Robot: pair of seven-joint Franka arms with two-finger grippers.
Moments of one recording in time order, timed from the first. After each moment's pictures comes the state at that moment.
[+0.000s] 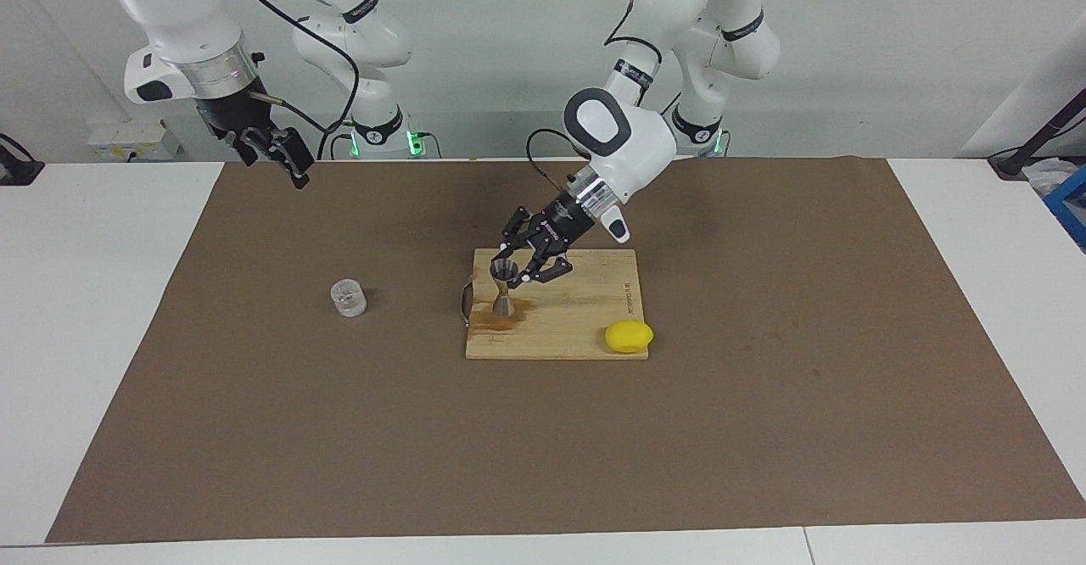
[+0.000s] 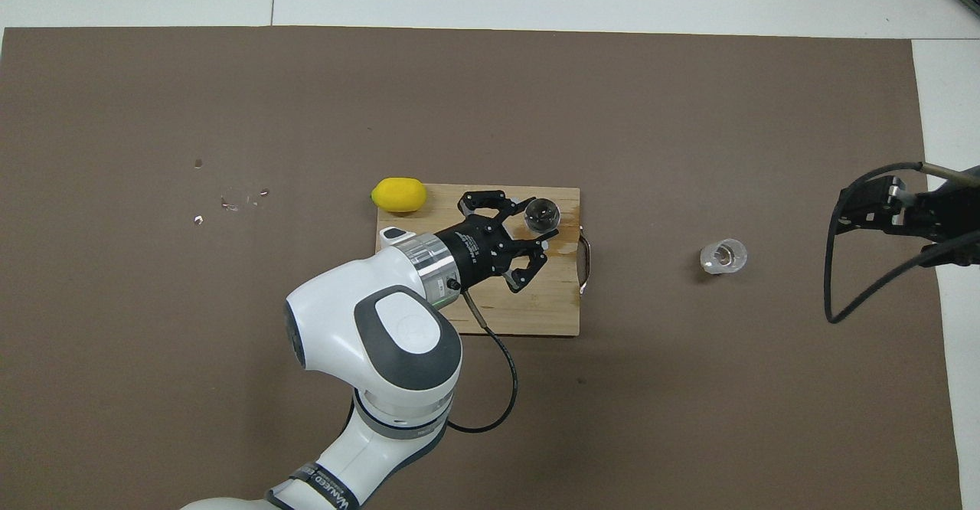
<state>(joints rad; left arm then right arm) -0.69 0.28 -0.09 -1.94 -1.80 2.84 -1.22 -0.06 -0.08 0.08 -1.67 0.01 1.55 0.61</state>
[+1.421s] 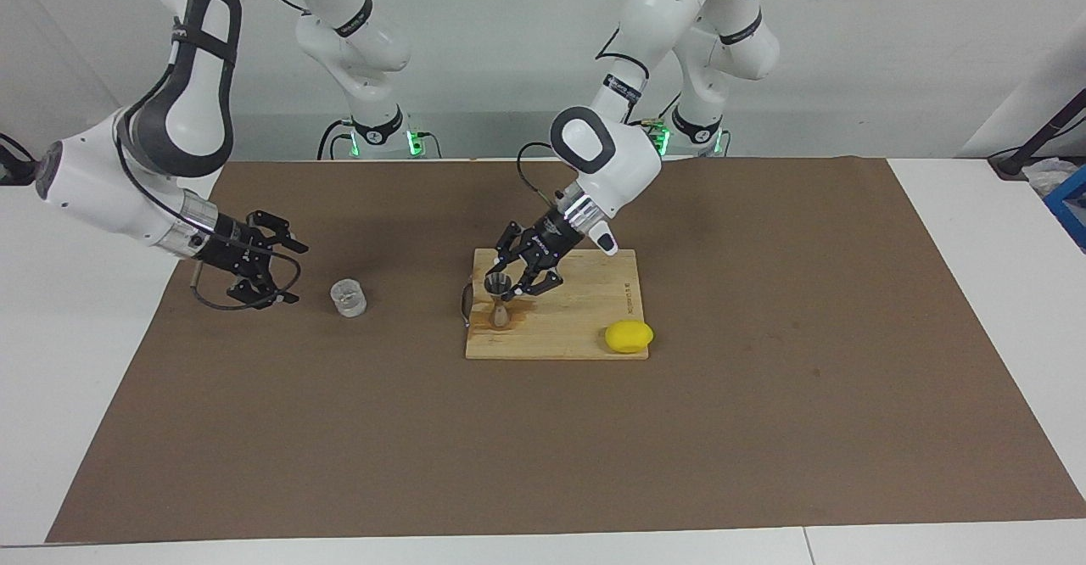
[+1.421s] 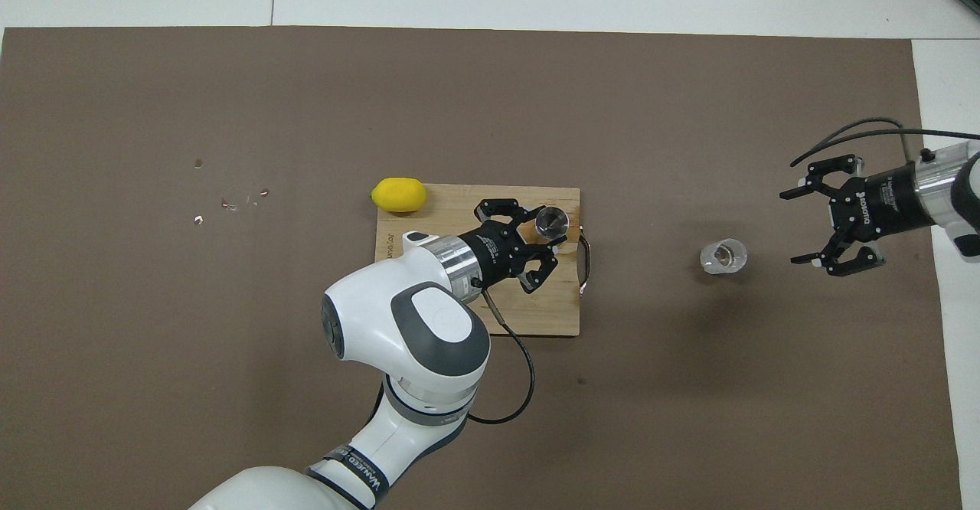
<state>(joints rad) -0.71 0.35 -0.09 -1.90 -1.80 2.87 -1.23 -0.31 0.23 0.07 -1.86 0.50 1.79 1.19</state>
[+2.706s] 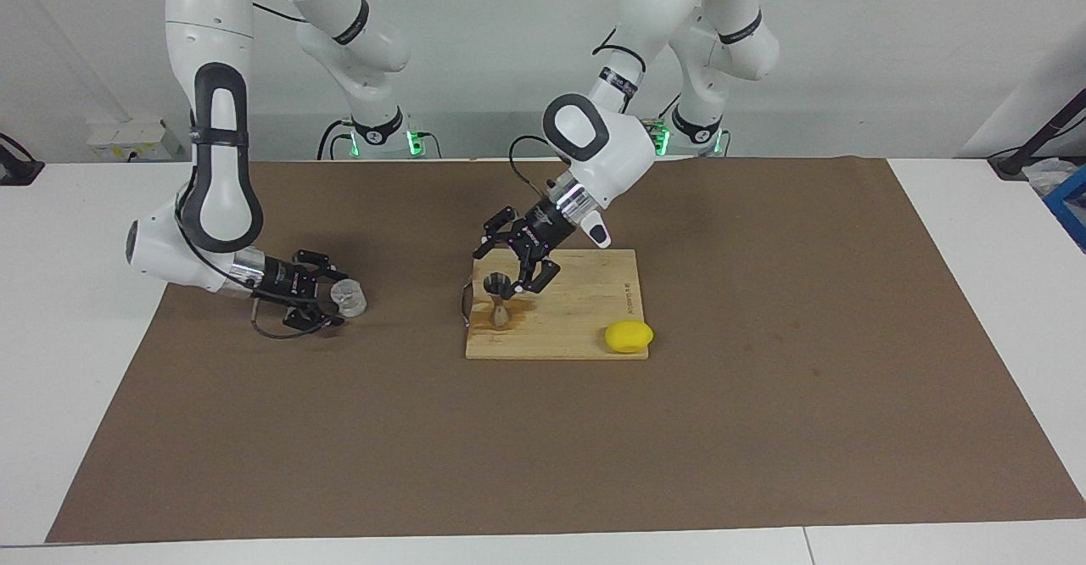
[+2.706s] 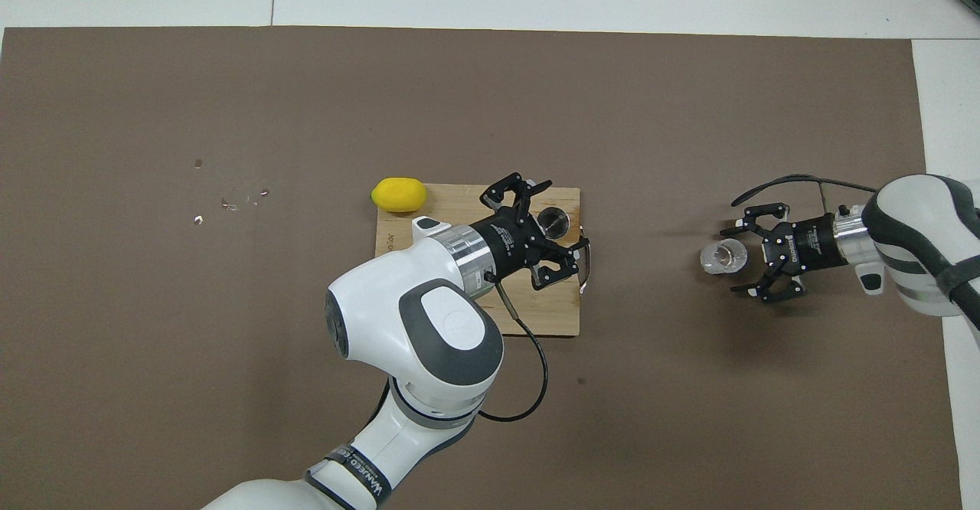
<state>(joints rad) -0.73 0.32 -0.09 -1.83 -1.71 2.89 -1.25 -0.33 0.37 0.08 -2.03 0.71 1.94 0.87</state>
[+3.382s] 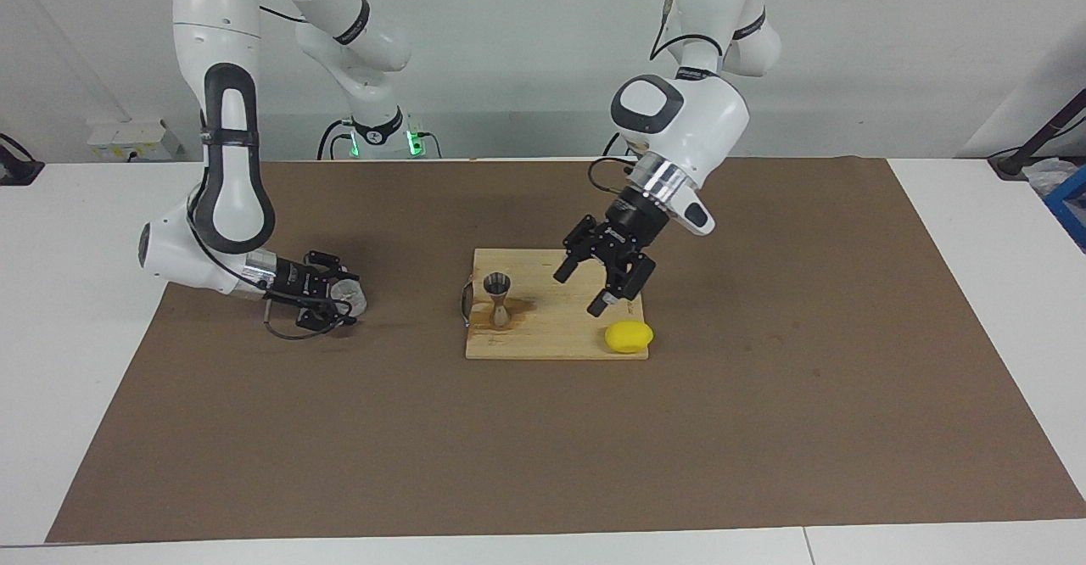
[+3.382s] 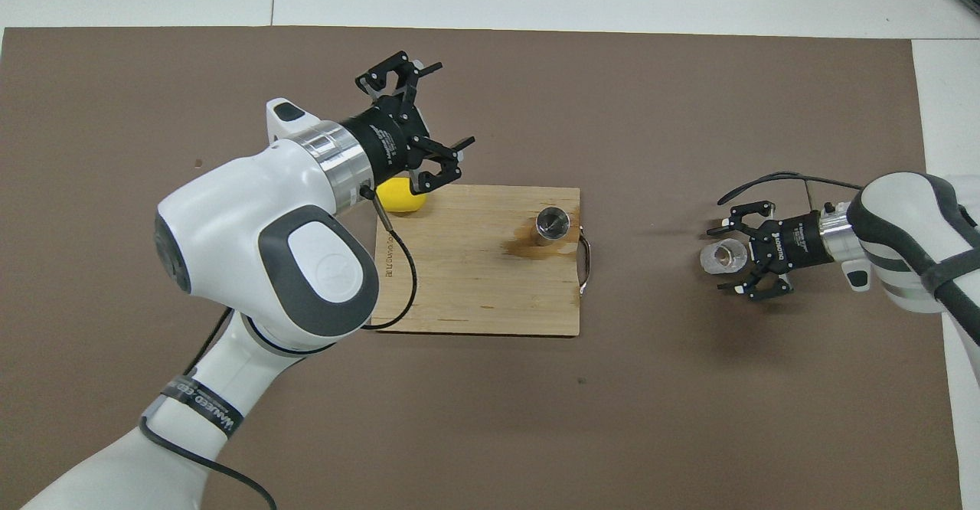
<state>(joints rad) -0.49 0.21 -0.06 -1.83 -1.12 2.88 -1.30 -0.30 0.37 0.08 -2.03 0.72 1.95 0.87</state>
